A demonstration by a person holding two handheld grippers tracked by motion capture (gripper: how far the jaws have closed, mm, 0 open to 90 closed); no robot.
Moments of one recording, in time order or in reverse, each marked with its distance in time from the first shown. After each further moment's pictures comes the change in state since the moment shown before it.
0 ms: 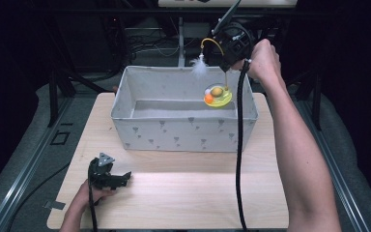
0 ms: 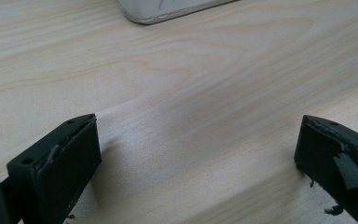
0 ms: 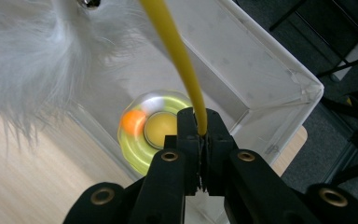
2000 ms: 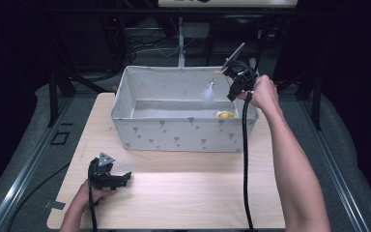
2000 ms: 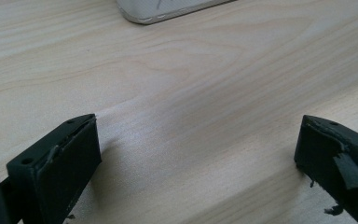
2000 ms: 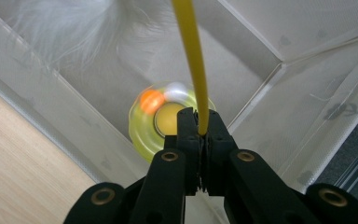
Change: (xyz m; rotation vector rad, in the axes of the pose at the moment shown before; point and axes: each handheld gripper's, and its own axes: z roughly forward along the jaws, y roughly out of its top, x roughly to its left) left arm 0.000 0.000 0.000 0.001 -0.004 0.001; right arm -0.020 -0.059 0.096 0.124 0.064 0.061
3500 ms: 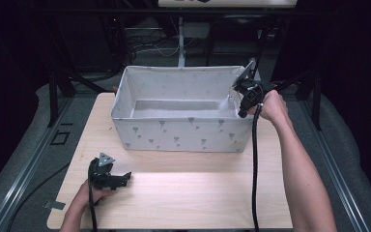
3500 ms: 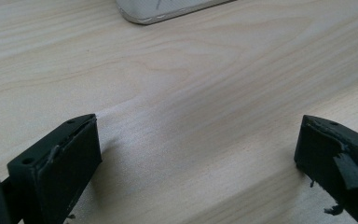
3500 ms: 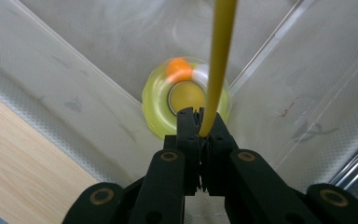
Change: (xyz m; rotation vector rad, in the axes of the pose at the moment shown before) left arm 0.000 0.000 0.000 0.004 -0.004 -0.002; right arm -0.019 -0.041 0.036 0.164 0.076 0.078
